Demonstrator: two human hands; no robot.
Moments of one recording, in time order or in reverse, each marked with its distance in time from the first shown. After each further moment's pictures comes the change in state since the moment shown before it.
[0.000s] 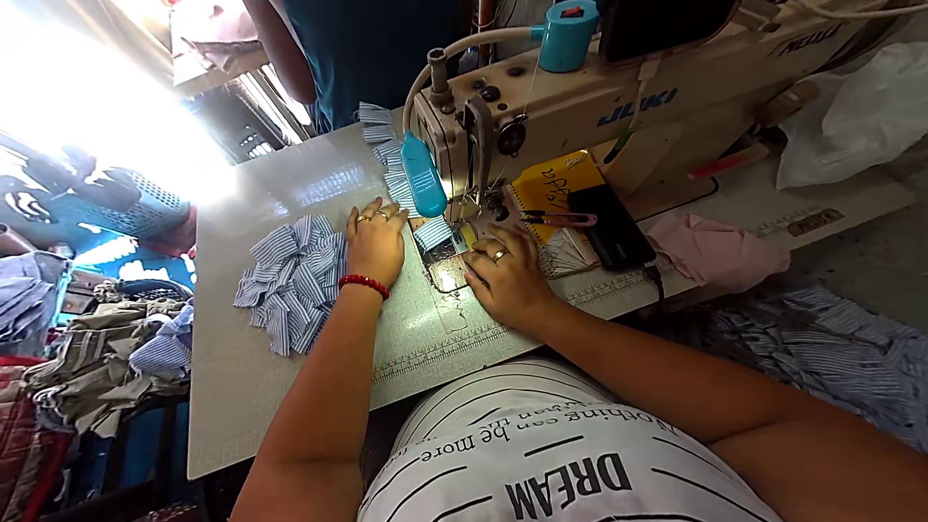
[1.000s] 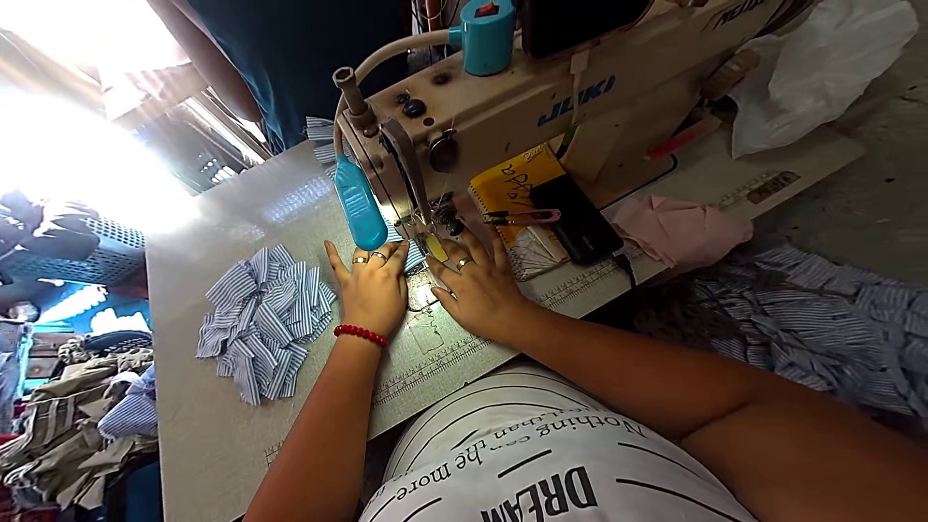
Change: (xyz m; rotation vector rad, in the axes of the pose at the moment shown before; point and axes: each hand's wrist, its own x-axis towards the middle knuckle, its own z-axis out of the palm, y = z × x) left_hand -0.022 0.034 0.030 0.076 0.060 0.179; right_hand 0.009 -0.009 -0.014 -0.090 -0.306 0.160
